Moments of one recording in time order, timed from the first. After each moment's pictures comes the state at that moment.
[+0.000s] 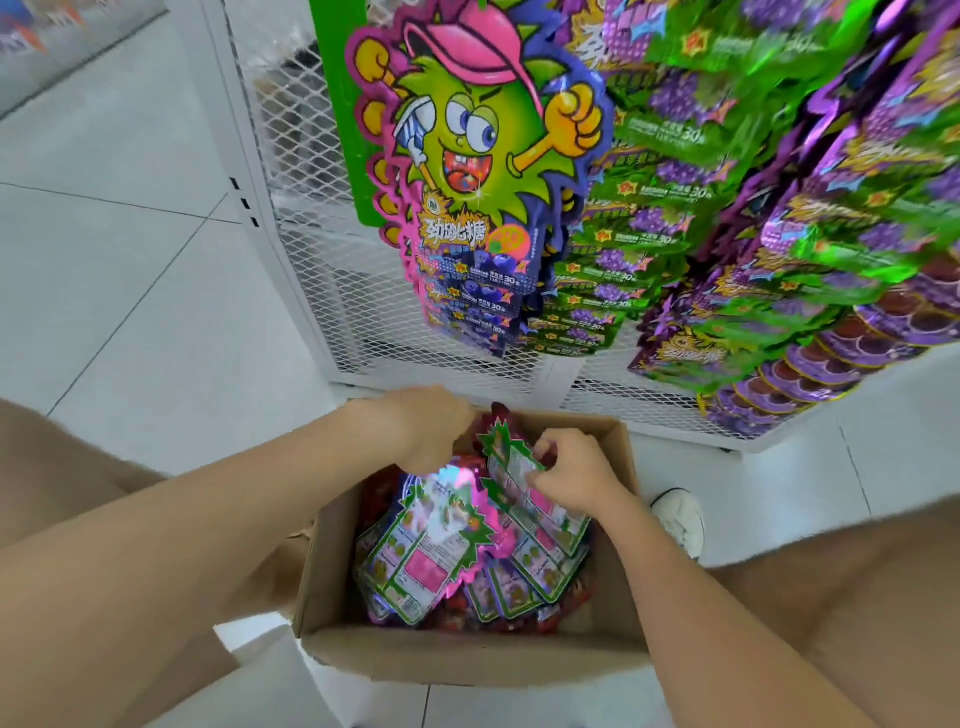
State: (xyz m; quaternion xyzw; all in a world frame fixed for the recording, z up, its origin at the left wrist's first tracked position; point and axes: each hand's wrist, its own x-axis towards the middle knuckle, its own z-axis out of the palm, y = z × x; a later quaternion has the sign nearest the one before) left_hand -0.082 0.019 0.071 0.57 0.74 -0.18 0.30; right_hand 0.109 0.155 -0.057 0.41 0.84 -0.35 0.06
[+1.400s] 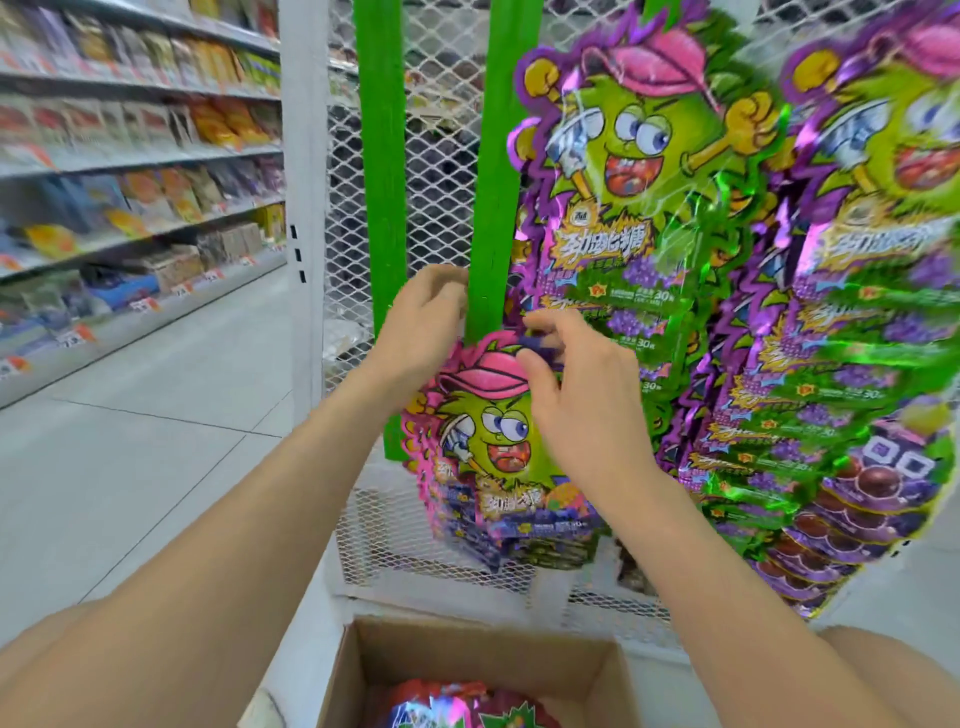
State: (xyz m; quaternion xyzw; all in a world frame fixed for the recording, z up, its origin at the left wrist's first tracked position) left_hand -0.135 0.077 0.331 0.38 0.71 0.59 0.10; right_hand 0.030 0.143 0.307 0.21 0.85 -0.17 -0.45
